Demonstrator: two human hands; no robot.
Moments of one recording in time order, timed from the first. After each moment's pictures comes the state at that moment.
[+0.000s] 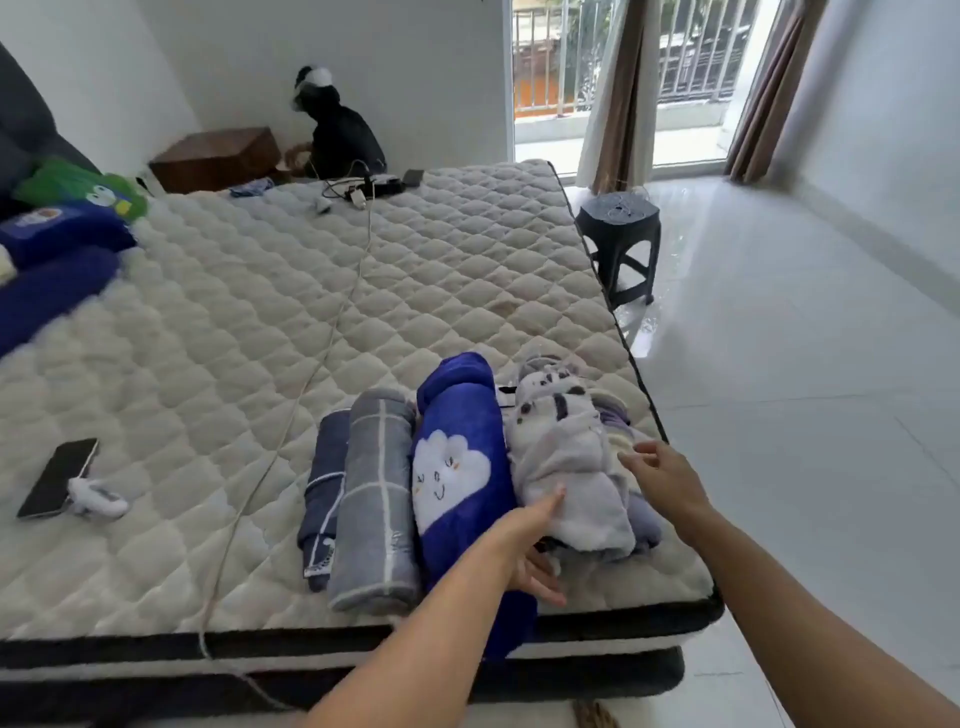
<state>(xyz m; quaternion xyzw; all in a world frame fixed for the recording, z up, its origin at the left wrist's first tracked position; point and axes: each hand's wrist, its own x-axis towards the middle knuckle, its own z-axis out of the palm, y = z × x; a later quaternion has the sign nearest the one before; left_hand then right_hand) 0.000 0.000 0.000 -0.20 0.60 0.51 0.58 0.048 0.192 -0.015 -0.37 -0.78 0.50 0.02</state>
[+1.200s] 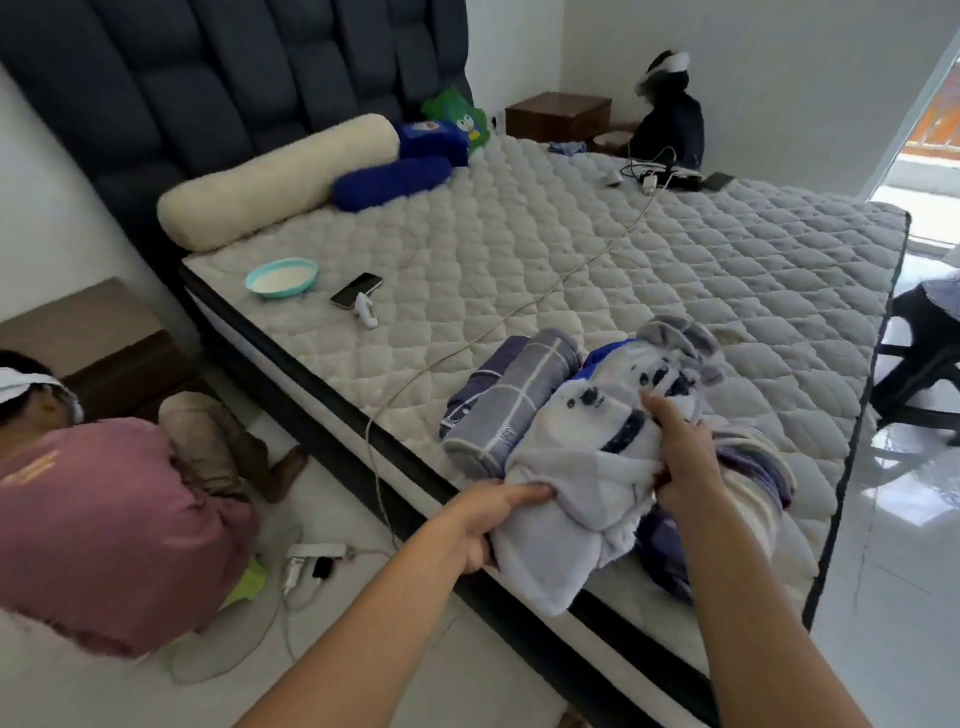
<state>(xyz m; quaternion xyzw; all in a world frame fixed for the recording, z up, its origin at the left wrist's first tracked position) 0.108 -0.064 0.044 -0.30 0.59 0.70 0.27 0.017 0.125 0.058 -0.23 -0.58 0.78 -0.10</state>
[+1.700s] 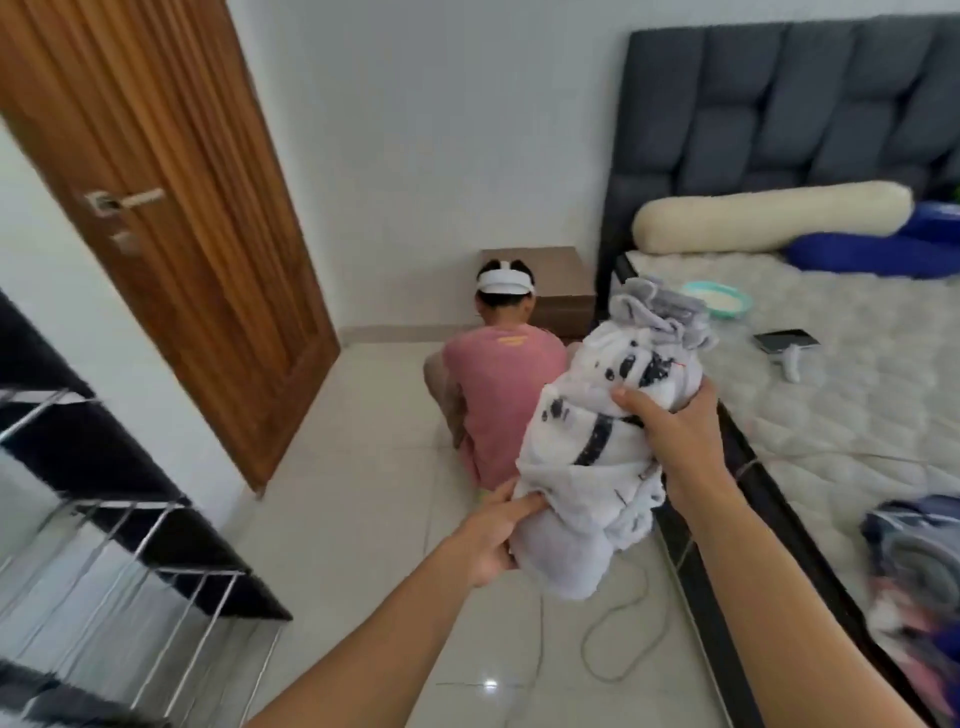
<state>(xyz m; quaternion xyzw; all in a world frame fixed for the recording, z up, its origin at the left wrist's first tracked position) 0.499 -0.278 0.032 -0.39 0.45 0.79 -0.16 0.324 -0.209 0.137 0.26 -0.64 0.67 -0.28</state>
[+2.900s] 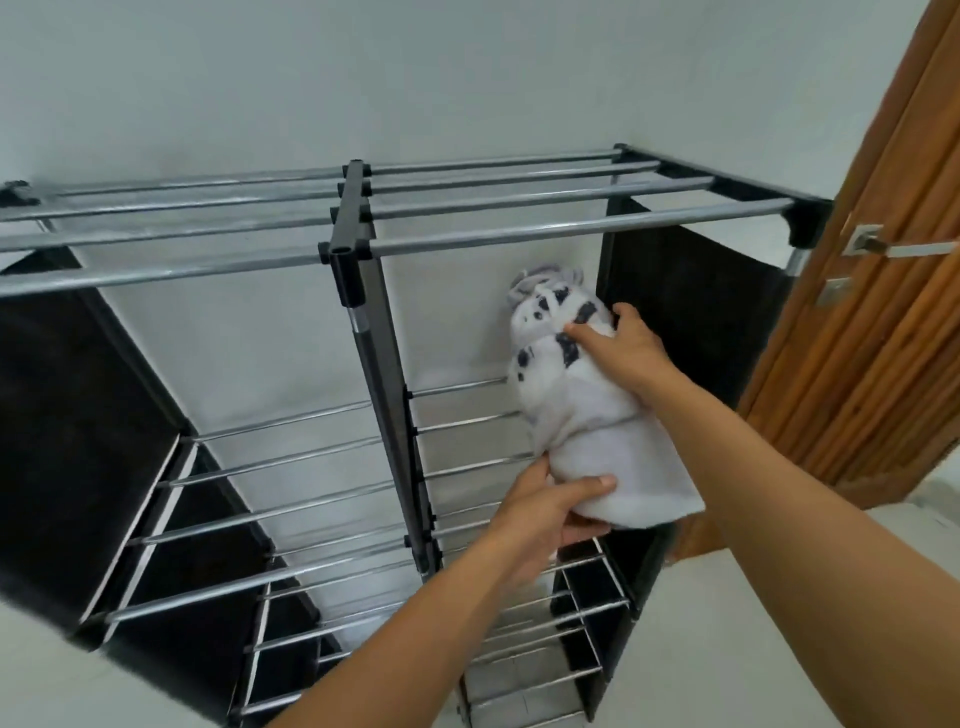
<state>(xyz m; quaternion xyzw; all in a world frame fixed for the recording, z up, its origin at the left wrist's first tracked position) 1.007 -0.519 0.128 -0.52 0.13 0.47 -0.70 1.020 -0.685 0.207 0.81 -0.34 0.20 -0.44</state>
